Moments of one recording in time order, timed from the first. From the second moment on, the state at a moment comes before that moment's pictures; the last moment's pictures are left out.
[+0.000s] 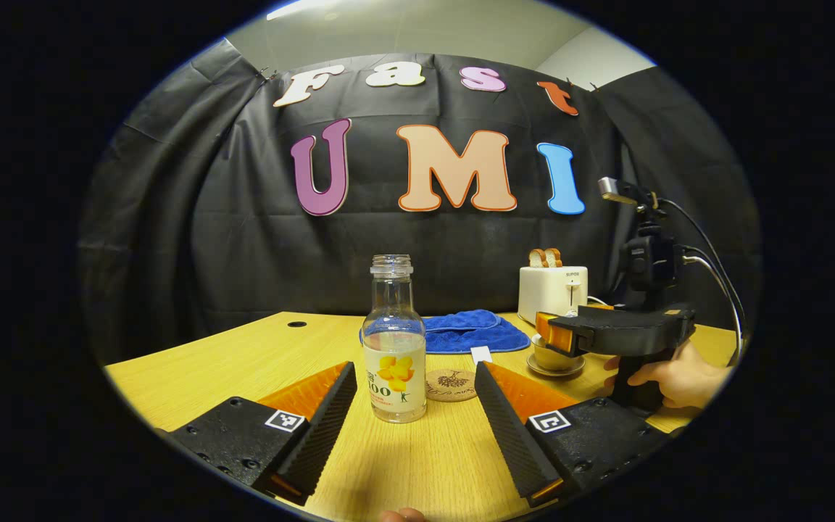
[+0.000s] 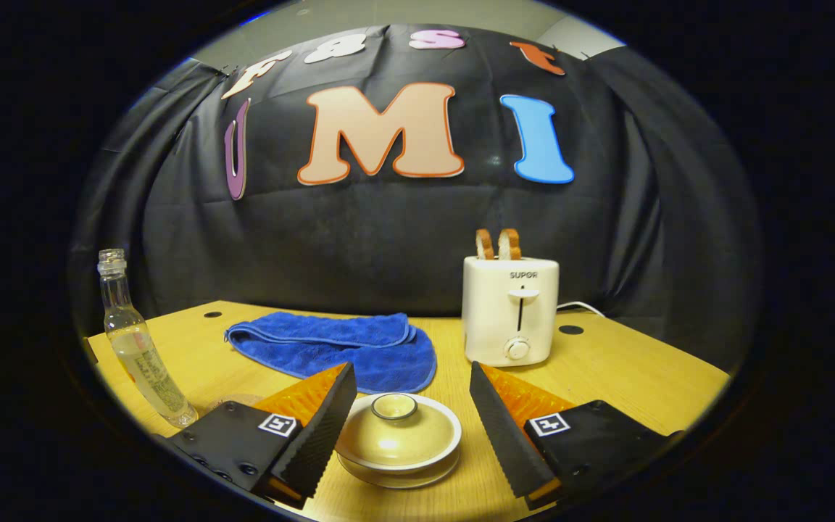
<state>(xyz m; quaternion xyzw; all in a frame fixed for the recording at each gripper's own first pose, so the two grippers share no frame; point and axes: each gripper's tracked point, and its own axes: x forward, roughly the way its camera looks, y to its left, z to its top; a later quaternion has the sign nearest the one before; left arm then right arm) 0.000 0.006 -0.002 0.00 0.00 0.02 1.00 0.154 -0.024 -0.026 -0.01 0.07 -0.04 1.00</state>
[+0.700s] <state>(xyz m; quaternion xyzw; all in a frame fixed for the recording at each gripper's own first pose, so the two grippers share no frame) 0.000 0.006 -0.002 0.00 0.00 0.02 1.00 0.168 -0.022 -0.030 -0.03 0.08 -0.03 1.00</state>
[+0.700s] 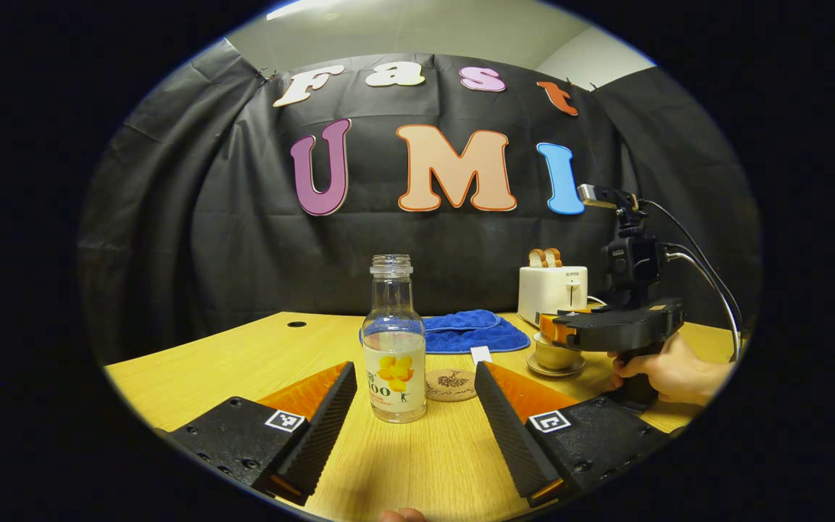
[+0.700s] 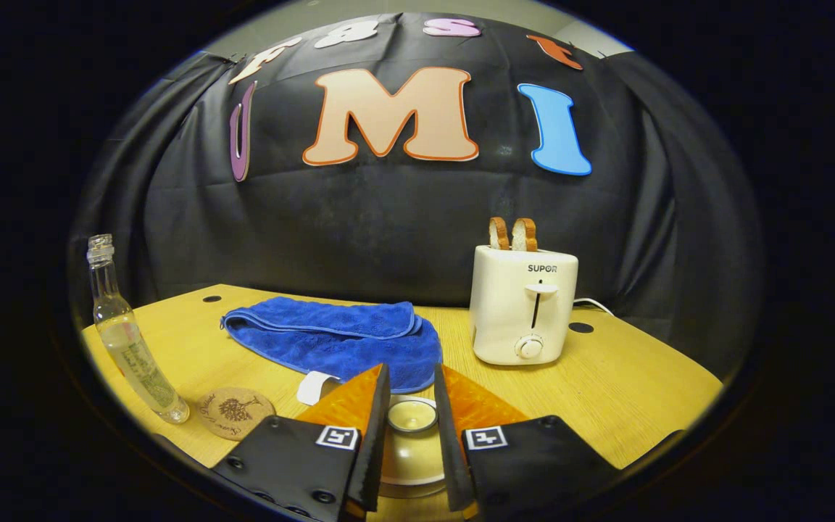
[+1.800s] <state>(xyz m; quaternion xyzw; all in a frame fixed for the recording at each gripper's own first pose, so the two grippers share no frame) -0.001 0.006 -0.002 0.00 0.00 0.02 1.00 0.128 -0.019 -0.006 0.00 0.00 0.01 1.00</state>
